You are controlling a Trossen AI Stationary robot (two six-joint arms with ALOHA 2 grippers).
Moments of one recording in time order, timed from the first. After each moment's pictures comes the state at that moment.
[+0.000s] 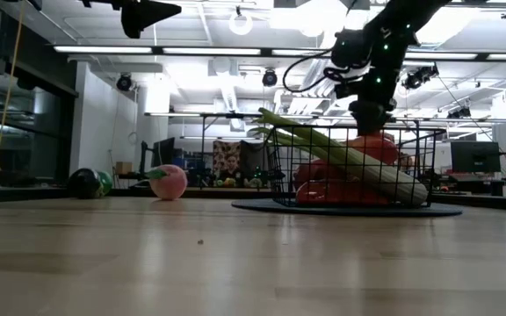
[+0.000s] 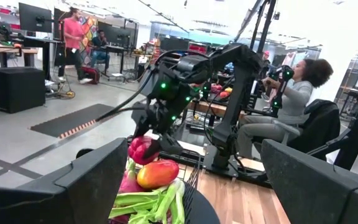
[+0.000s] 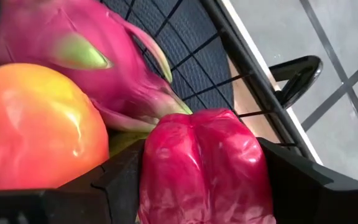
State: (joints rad) left arm 0.32 0.74 0.61 0.21 -0.04 -0.16; right arm -0.61 1.45 1.08 -0.79 0.28 -0.11
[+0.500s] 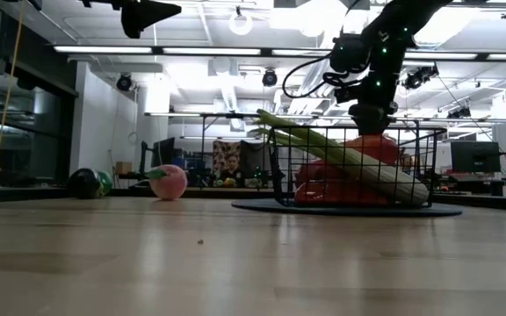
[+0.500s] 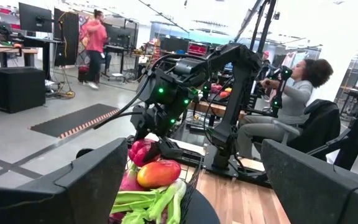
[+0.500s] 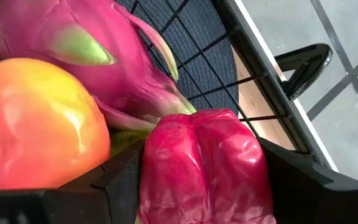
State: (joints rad) left arm 0.32 0.74 0.61 0.21 -0.04 -0.16; right arm -0.61 1.47 1.08 -0.80 0.28 -0.08
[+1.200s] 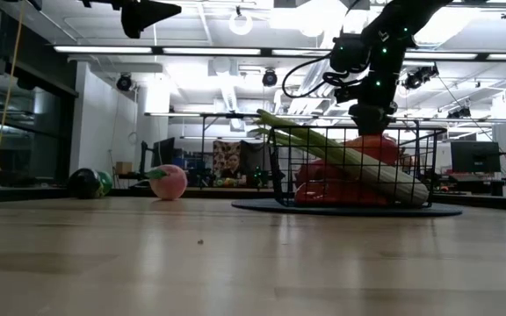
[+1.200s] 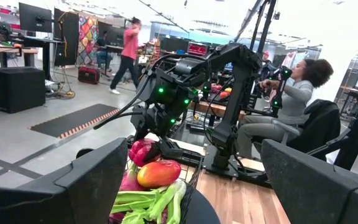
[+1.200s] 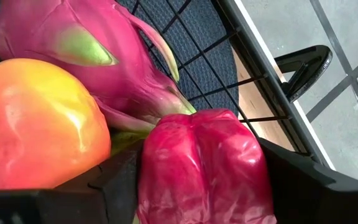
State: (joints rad) left arm 0.32 0.74 0.61 0.21 -0.04 -0.16; right arm -0.61 1.47 1.08 -0.80 0.28 -0.09
